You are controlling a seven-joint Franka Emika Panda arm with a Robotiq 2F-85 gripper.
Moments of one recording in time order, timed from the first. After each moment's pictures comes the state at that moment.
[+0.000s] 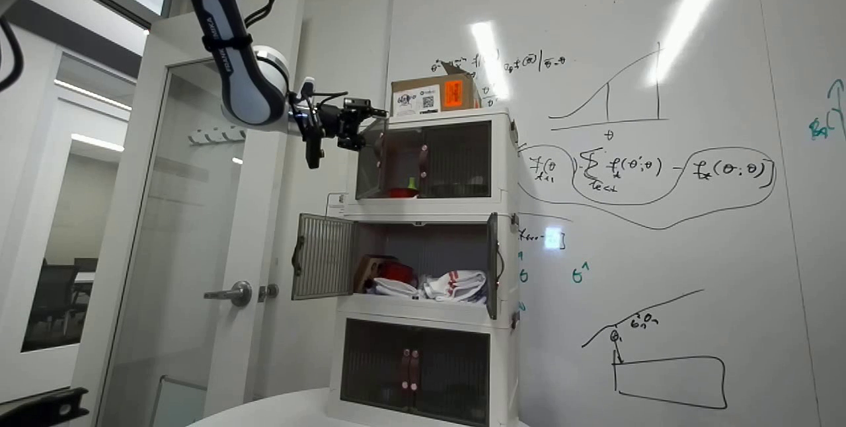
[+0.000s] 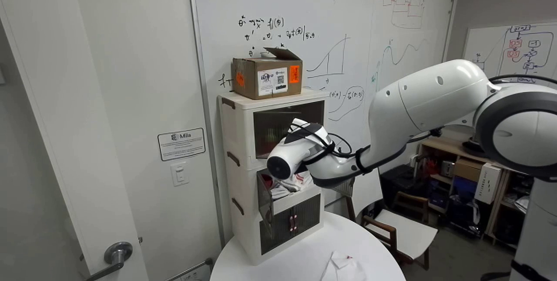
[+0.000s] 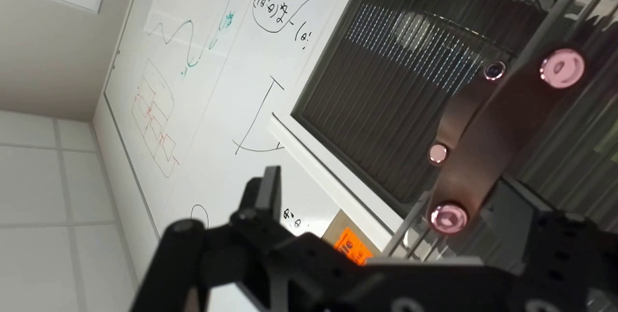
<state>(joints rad) 0.19 0.06 0.19 -2.04 -1.80 1.89 1.70</state>
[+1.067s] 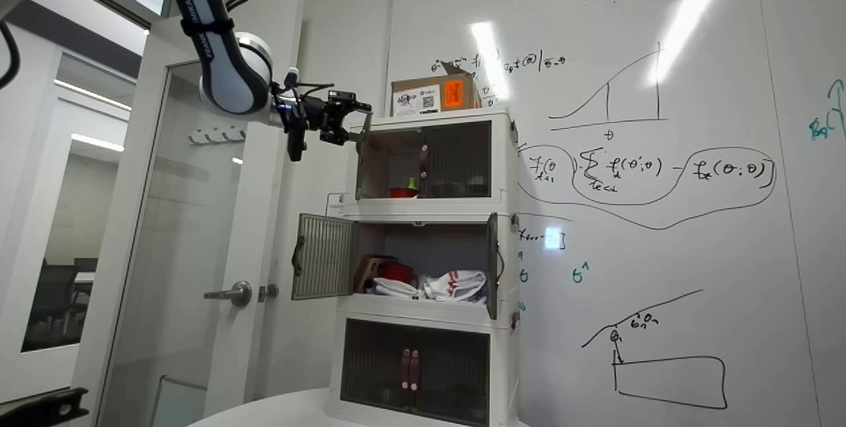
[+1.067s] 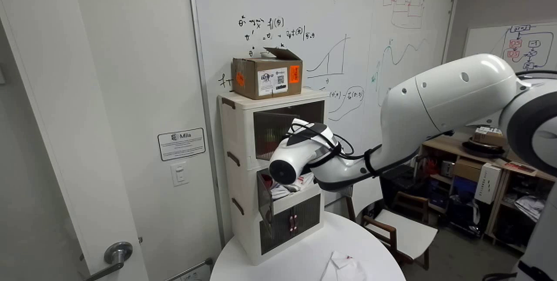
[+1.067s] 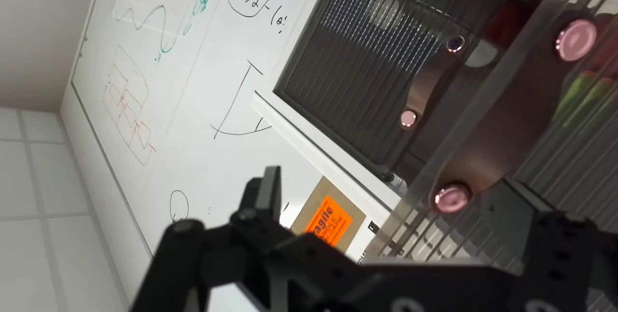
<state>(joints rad) 0.21 -0.03 0.22 -2.12 -1.80 1.94 1.69</state>
